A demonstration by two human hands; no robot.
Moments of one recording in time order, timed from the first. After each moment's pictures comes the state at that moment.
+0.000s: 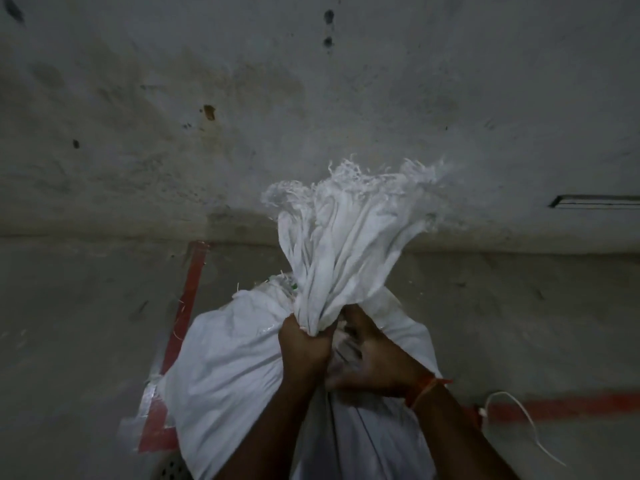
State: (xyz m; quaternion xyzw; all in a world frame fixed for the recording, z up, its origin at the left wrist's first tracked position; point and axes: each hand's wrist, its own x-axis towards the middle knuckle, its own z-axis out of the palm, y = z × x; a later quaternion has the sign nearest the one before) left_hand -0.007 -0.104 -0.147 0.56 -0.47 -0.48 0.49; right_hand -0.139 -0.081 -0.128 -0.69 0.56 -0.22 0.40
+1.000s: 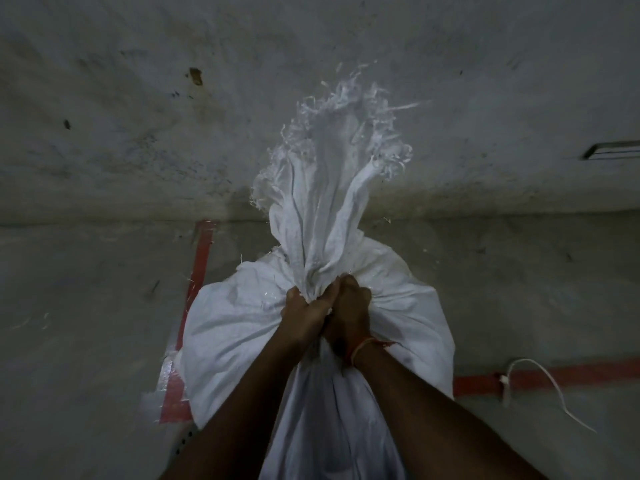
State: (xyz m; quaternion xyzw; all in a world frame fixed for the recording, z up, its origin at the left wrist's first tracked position) left_hand 0.004 -0.126 -0.182 0.54 -0.43 -0.63 0.36; right_hand -0.084 -0.122 -0.187 -0.57 0.76 -0.20 0.24
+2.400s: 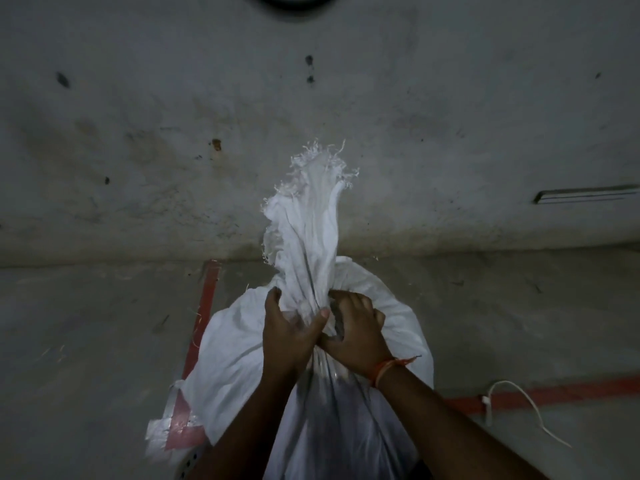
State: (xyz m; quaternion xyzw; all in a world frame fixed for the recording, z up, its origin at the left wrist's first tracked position) left_hand 0.028 -0.059 -0.119 0.57 -0.54 -0.43 0.45; right_hand -0.113 -0.050 -0.130 -0.66 0.68 -0.28 0.16
